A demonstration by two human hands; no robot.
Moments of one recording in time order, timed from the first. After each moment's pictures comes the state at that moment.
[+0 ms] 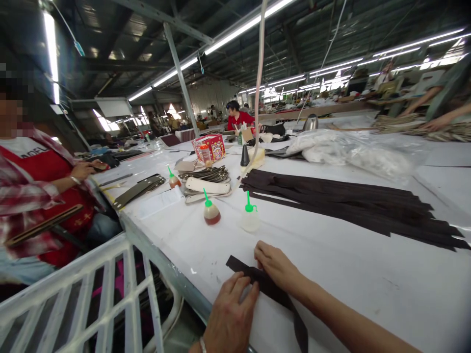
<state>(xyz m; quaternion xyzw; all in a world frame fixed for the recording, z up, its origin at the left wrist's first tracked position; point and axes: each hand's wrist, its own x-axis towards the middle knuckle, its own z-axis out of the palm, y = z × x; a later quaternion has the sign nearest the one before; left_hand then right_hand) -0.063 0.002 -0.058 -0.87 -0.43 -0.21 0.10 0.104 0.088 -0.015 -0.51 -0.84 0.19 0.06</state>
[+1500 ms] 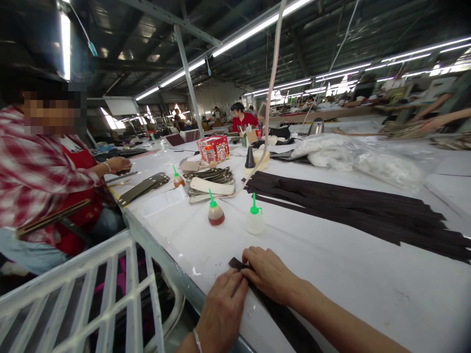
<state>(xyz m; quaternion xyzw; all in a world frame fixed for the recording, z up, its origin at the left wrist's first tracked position) -0.082 0.010 -0.055 -0.86 -0.45 -0.21 0.13 0.083 0.089 -0.010 -0.41 -0.89 0.18 0.10</state>
